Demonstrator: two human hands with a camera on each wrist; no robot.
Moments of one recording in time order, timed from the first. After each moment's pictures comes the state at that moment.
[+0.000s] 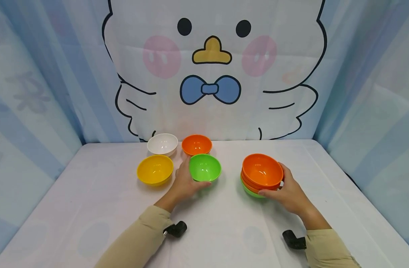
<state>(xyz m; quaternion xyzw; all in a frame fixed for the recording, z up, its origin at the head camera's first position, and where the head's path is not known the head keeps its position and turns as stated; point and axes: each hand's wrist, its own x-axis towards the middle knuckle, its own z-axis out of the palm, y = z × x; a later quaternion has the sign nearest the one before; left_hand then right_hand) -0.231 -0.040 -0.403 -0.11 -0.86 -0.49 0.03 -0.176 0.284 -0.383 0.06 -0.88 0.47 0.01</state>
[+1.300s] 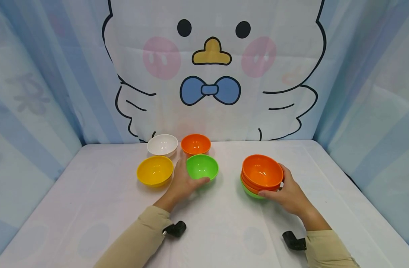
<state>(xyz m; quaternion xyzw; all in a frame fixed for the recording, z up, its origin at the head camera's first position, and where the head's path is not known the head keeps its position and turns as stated) -0.231 -0.041 -0.400 -0.07 -0.85 -0.51 0.05 -0.176 0.283 -0.384 0.06 -0.88 0.47 0.01</state>
